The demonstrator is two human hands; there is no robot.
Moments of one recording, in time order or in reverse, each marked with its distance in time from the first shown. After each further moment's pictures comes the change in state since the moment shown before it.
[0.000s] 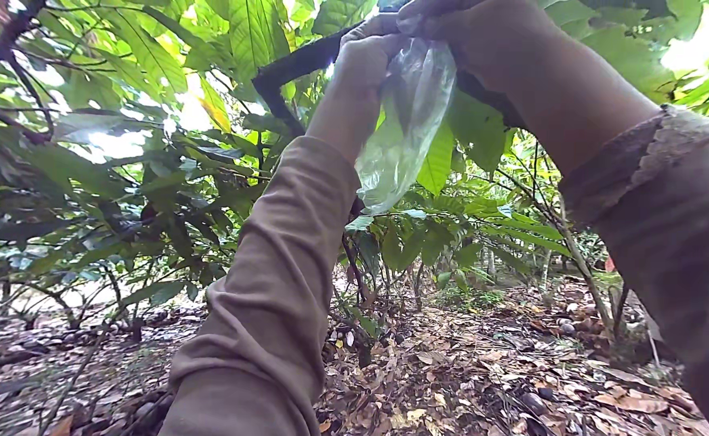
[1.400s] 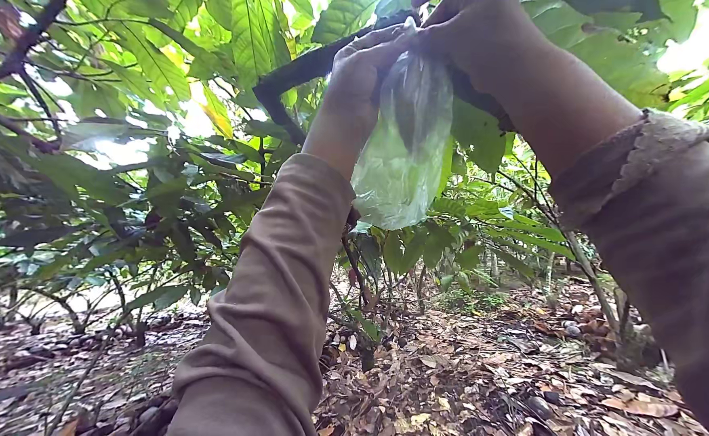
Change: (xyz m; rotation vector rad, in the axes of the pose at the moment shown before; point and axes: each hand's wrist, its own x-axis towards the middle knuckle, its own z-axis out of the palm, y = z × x) left_hand -0.005 0.001 -0.005 -0.078 -0.074 -0.033; right_hand 0.005 -0.007 0.005 -0.197 0.163 0.065
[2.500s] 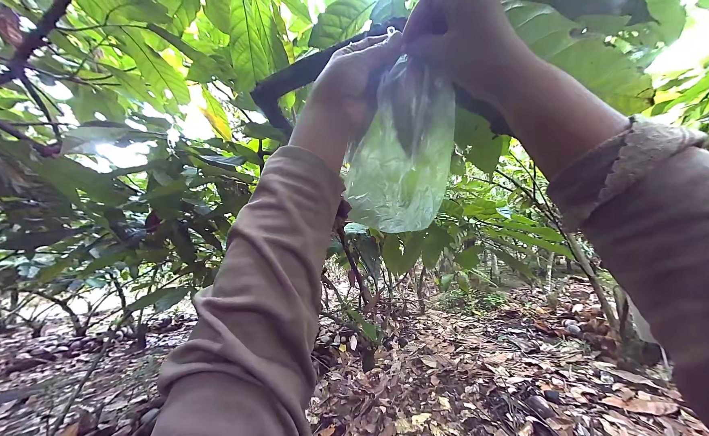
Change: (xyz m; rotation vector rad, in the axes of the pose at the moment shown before) left_hand -0.004 0.015 0.003 0.060 -0.065 -0.123; right_hand 0.001 0.006 -0.009 -0.301 -0.092 -0.278
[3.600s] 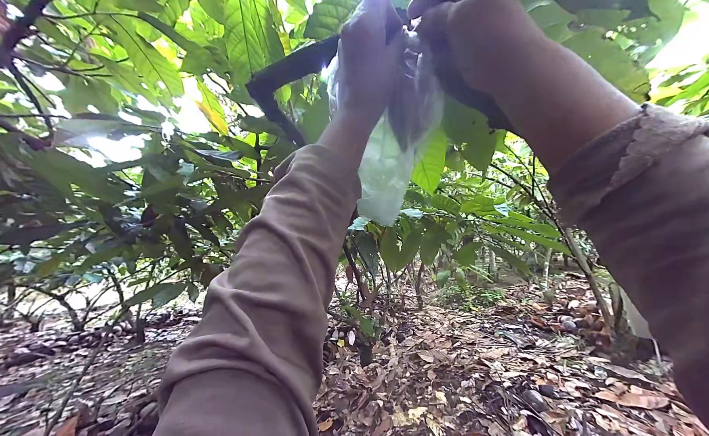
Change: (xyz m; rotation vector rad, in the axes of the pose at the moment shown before) left_hand 0.014 -0.015 0.017 1.161 0.327 0.624; right_hand -0.002 -0.006 0.000 0.382 0.116 0.287
